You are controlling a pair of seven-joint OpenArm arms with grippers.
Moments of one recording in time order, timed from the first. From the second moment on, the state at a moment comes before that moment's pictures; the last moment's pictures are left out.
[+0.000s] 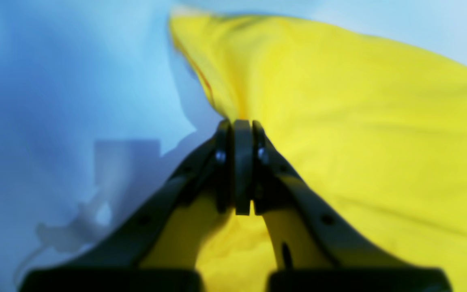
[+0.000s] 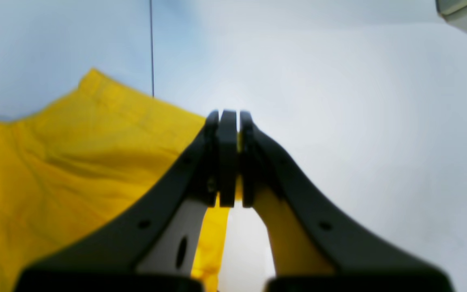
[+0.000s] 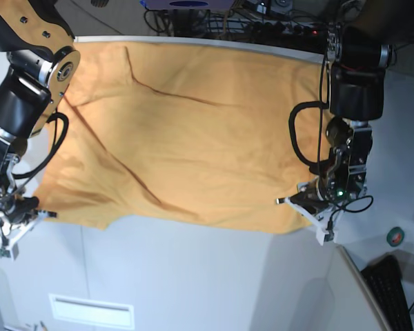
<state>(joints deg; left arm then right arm) -17.0 -14.4 1.3 60.0 -16.6 -0.5 40.6 23.1 4.2 34.4 64.9 -14.5 26.8 -42.3</state>
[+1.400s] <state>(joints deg) -11.6 -15.3 -17.6 57.4 -15.9 -7.4 41.3 22.2 4.1 34.4 64.9 -14.5 26.8 -42.5</state>
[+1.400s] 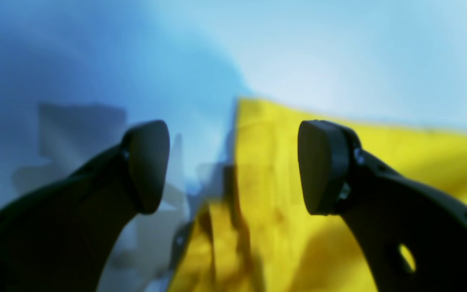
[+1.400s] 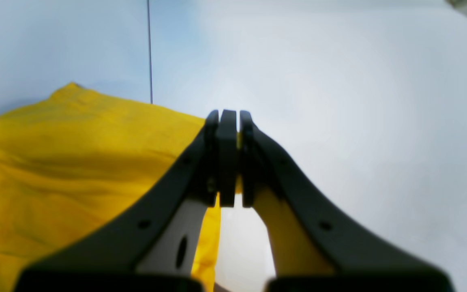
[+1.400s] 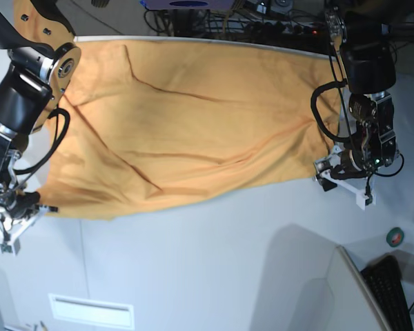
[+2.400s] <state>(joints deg) -14.3 -15.6 -10.6 48.1 -16.4 -7.4 33.1 22.1 4.1 34.4 64.9 -14.5 26.8 -42.3</state>
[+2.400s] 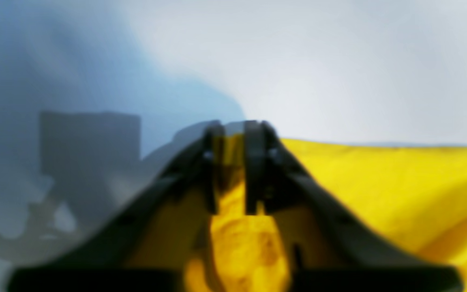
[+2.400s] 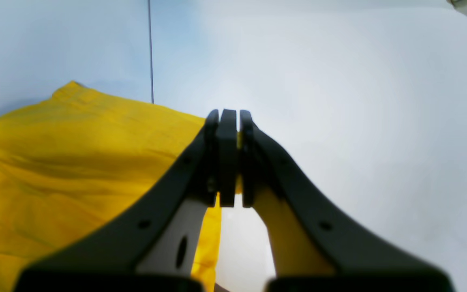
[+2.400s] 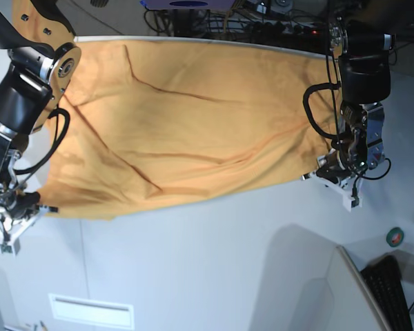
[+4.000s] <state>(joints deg) -25.1 -15.2 -4.7 53.6 -16.4 -7.4 36.5 30.4 4.7 25.6 61.8 -14.6 26.7 -33.1</state>
